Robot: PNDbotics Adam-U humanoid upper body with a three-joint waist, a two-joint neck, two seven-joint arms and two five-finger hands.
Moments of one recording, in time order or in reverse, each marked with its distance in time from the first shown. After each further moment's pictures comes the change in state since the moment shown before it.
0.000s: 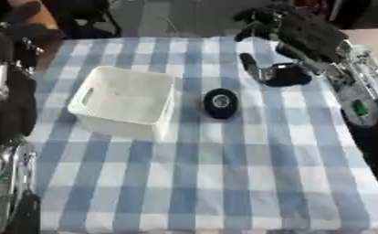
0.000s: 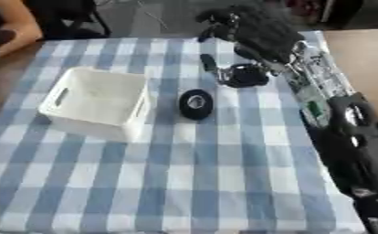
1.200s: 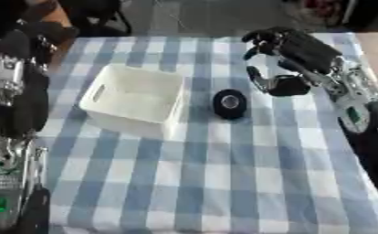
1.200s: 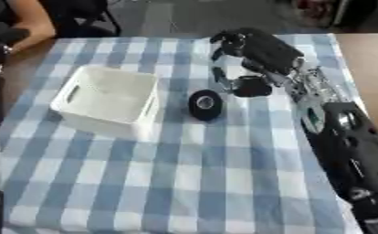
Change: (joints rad) left arm 0.000 -0.008 -0.006 0.000 0.000 0.004 -0.007; right arm -0.048 0.071 -0.033 0.316 0.055 -0.062 -0.051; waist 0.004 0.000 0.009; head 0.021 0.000
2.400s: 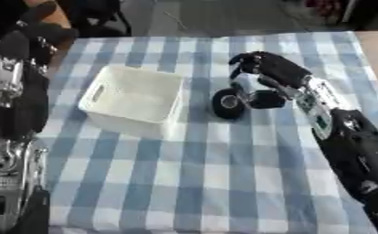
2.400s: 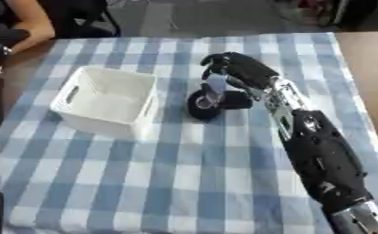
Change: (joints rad) left arm 0.000 0.000 -0.001 0.000 0.000 0.000 -0.007; right arm -0.037 0.106 -0.035 0.191 0.079 -0.030 -0.038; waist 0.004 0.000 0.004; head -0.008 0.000
